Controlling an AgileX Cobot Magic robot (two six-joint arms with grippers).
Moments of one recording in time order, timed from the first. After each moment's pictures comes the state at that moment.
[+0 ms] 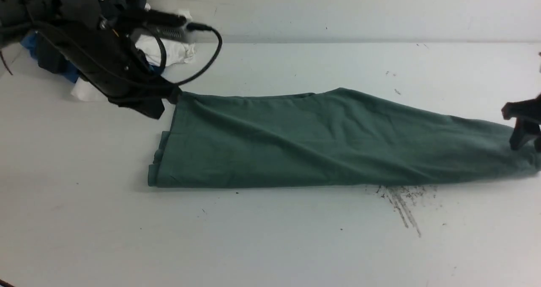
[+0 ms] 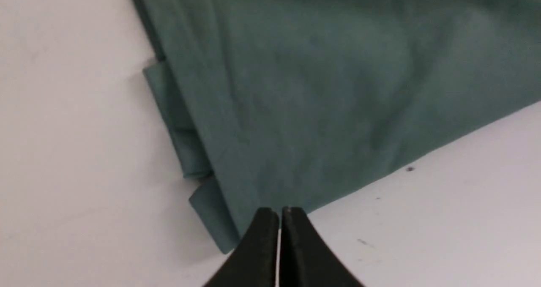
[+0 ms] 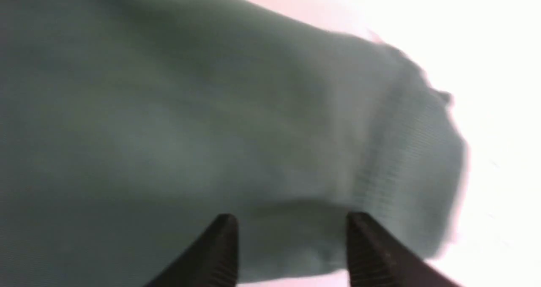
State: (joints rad) right arm -0.27 2.07 -1.65 0.11 1.12 -0.16; left arm -0.14 1.72 -1.54 -0.29 1.02 0.35
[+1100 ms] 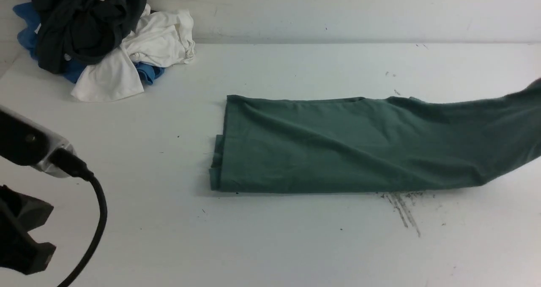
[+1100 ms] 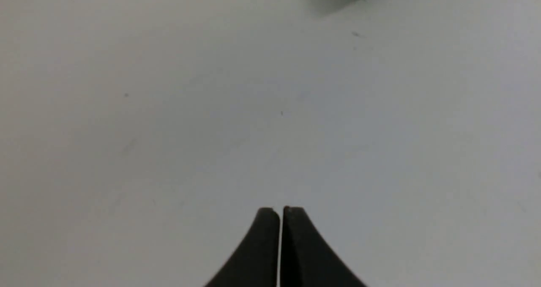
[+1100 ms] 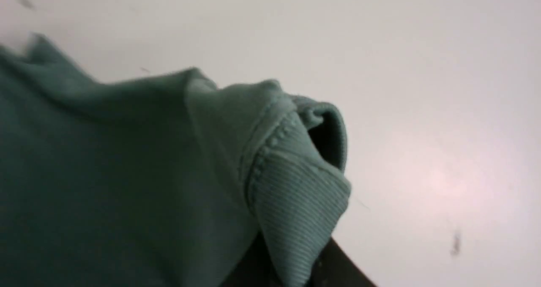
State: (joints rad) right arm -0.26 1.75 -1.65 0.12 1.08 -0.19; left arm -0.14 0.82 -0.77 -0.12 0.90 0.32
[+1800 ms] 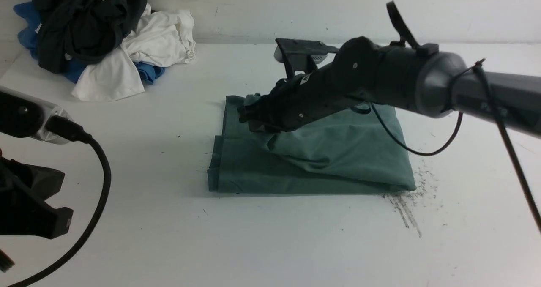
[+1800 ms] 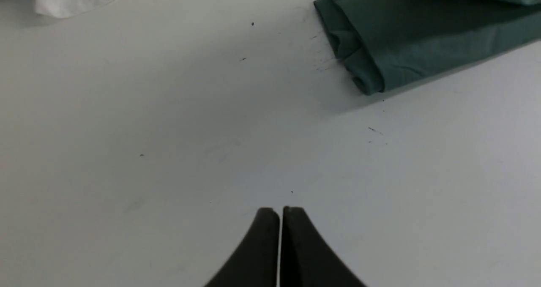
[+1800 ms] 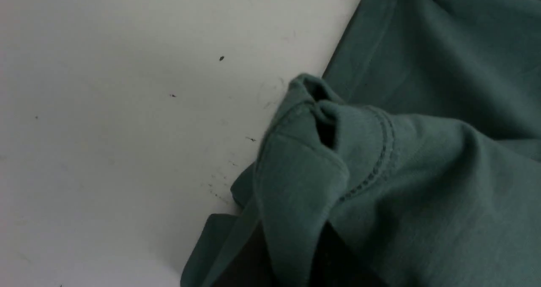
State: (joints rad) right arm 0.56 2.09 -1.65 0.63 0.57 -0.33; left arm -0.14 0.82 -0.74 -0.15 0.74 0.25
